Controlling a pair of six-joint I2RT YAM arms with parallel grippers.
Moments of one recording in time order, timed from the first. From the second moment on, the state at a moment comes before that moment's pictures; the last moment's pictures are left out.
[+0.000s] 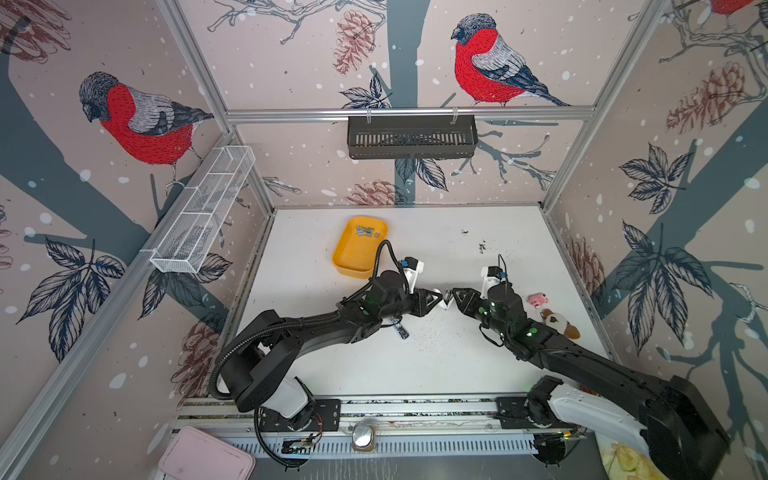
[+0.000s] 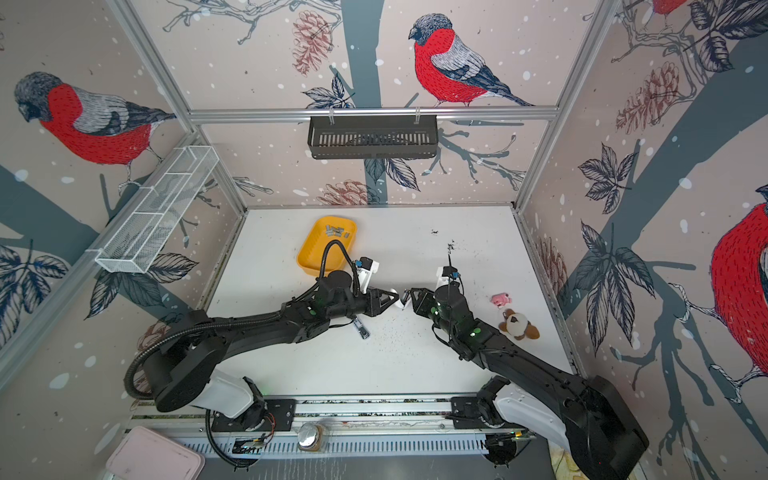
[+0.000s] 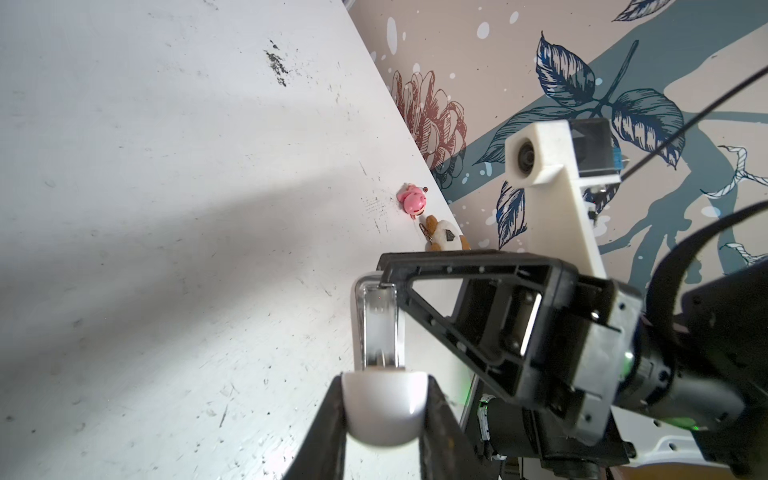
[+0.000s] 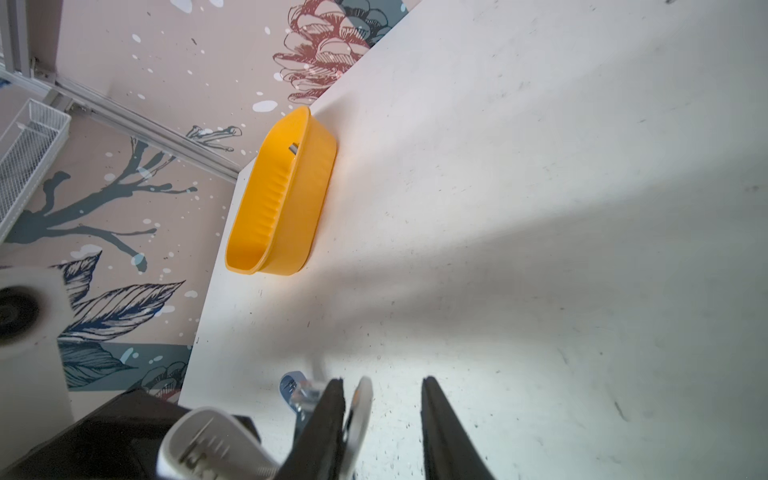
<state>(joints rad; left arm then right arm) -0.83 1.50 0.73 0.41 0.36 -0.72 0.63 0.99 0.40 0.13 0.04 0.89</state>
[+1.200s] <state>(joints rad) -0.81 1.39 0.79 0.12 0.47 -0.39 0.66 0.92 0.47 0.05 -0.25 0.61</state>
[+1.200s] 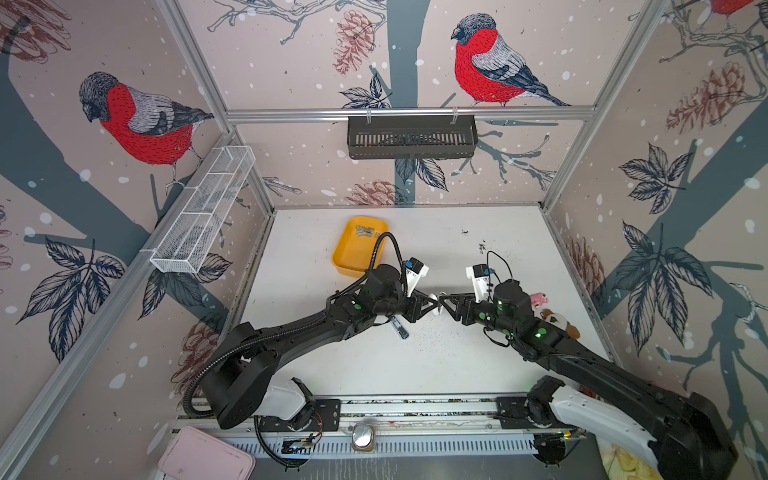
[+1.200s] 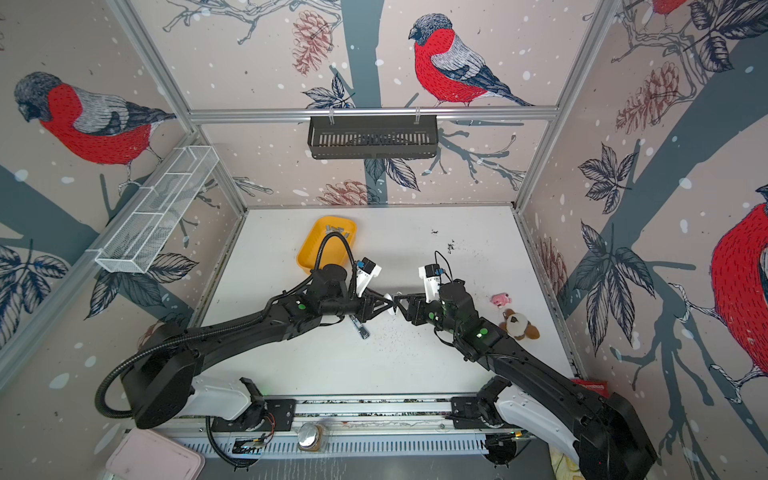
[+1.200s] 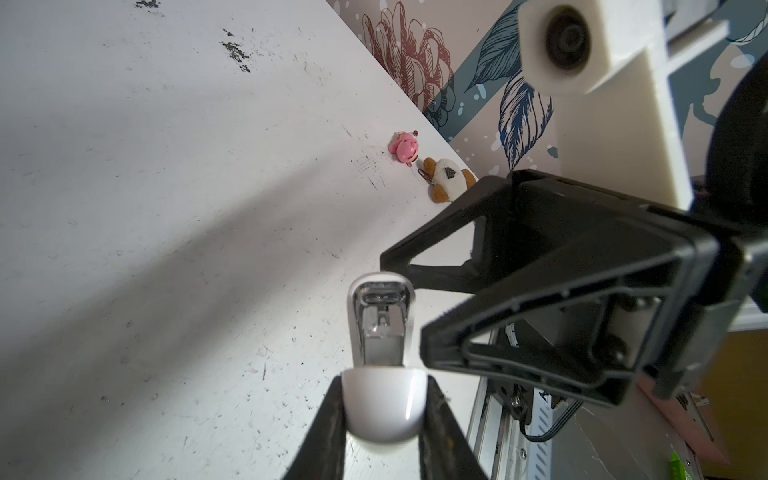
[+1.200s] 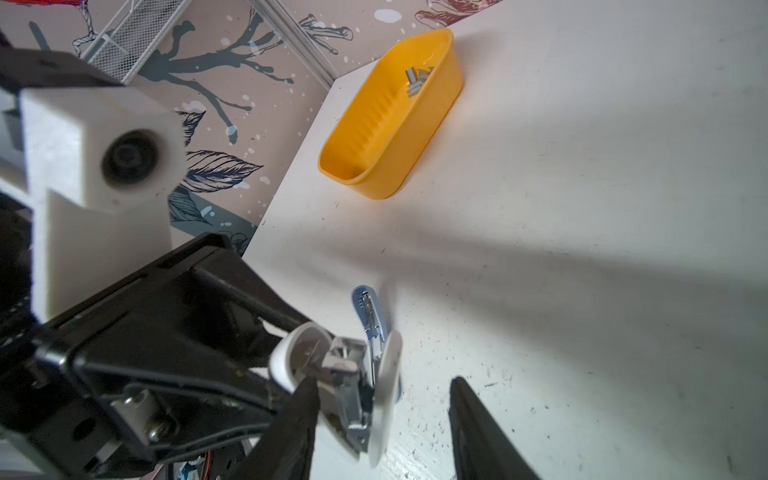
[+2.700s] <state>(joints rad) -0.75 1.33 0.77 0.11 0.49 -0.39 0.69 1.03 0.54 -0.13 -0.17 0.52</state>
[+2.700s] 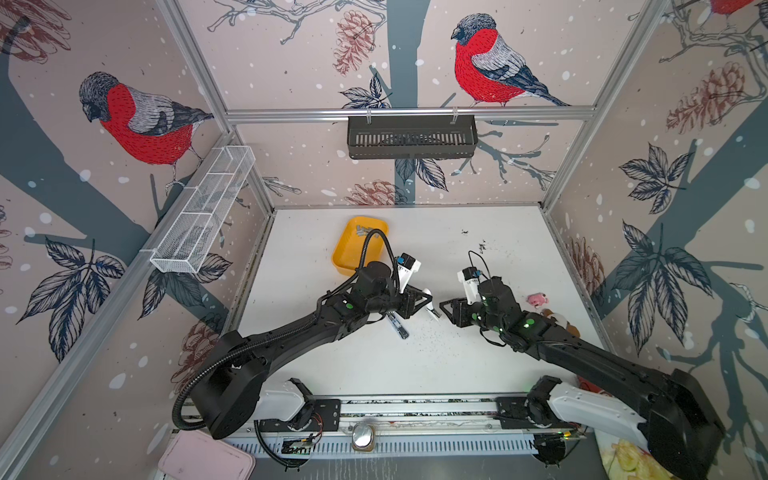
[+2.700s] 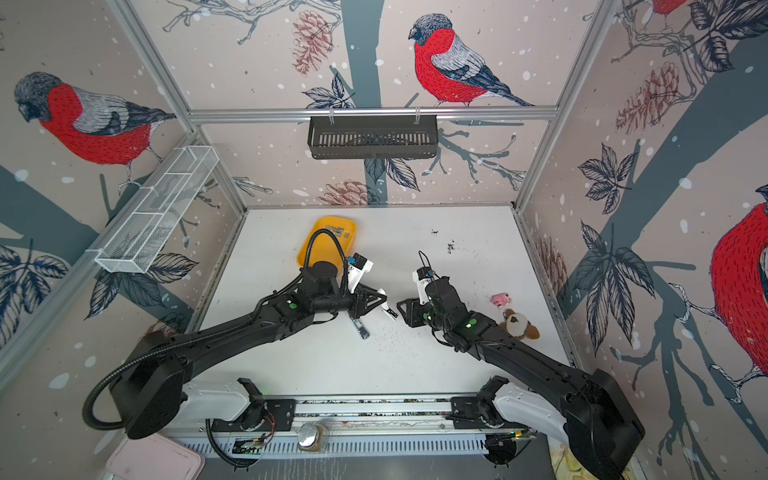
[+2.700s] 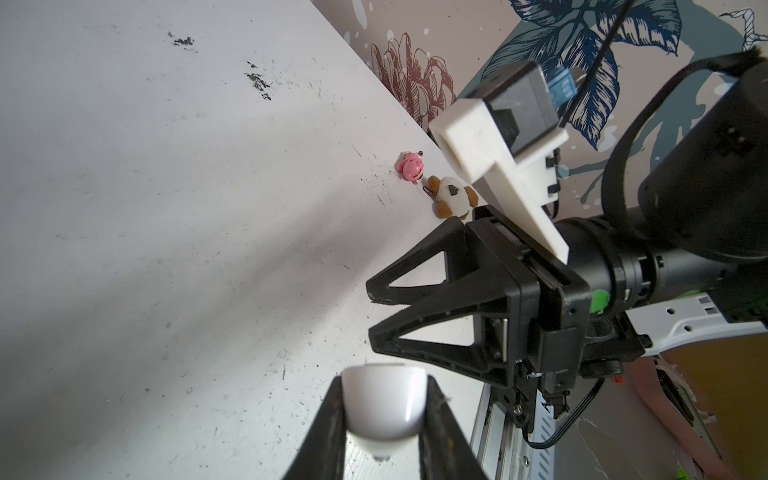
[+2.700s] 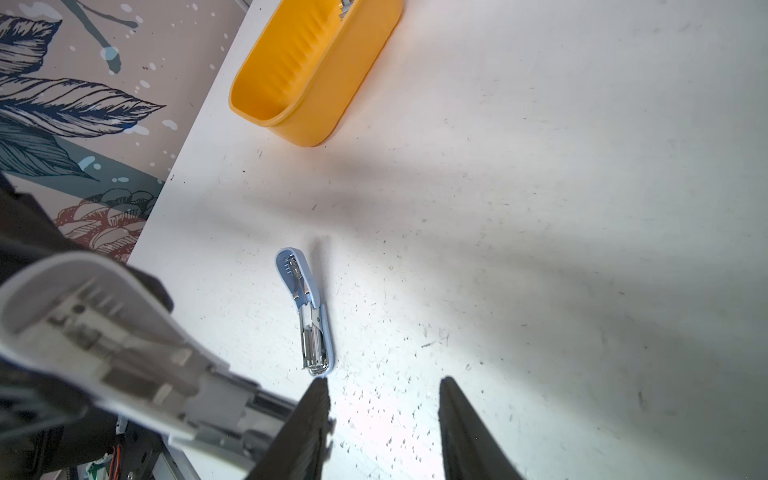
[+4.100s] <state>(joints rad) -0.58 1.24 0.96 -0.09 1.23 -0.18 0.80 0.95 0.71 0.02 -0.71 0.31</state>
